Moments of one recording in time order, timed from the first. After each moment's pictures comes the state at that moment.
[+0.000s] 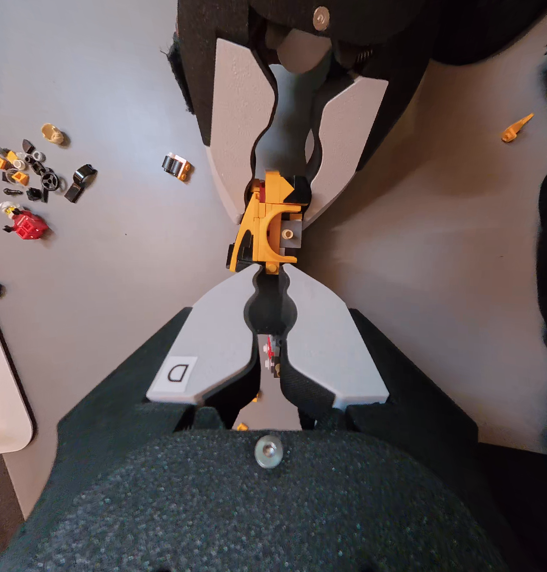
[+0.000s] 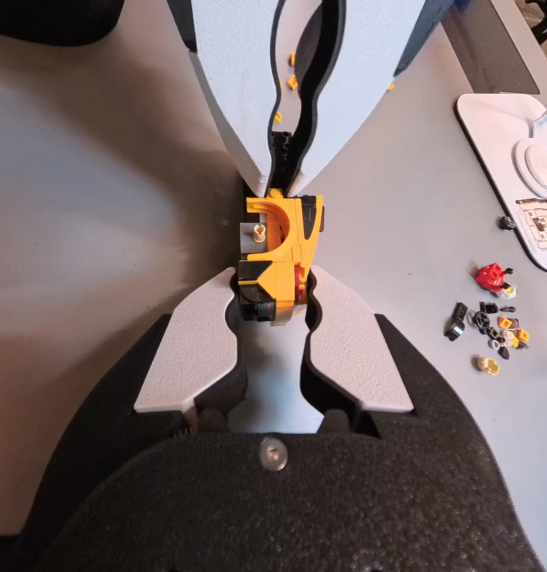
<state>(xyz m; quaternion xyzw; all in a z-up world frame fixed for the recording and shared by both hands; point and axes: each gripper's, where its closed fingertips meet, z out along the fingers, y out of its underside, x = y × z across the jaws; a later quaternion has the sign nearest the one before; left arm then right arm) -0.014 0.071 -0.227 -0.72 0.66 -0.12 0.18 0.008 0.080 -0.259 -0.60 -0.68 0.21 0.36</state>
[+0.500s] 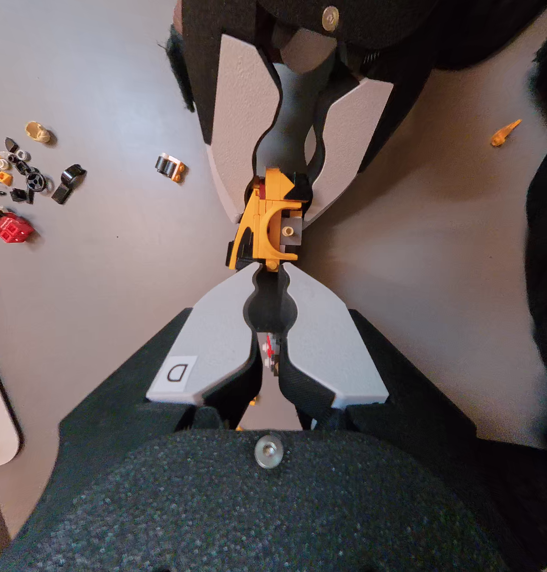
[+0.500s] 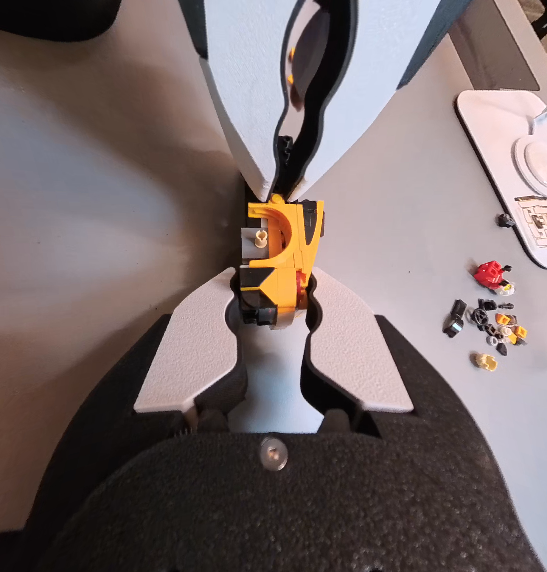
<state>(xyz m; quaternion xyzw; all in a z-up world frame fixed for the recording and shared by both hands) -0.012 0.071 -0.229 -0.72 0.66 -0.14 0.16 0.009 0.079 -0.259 -0.61 -0.68 0.21 0.36</state>
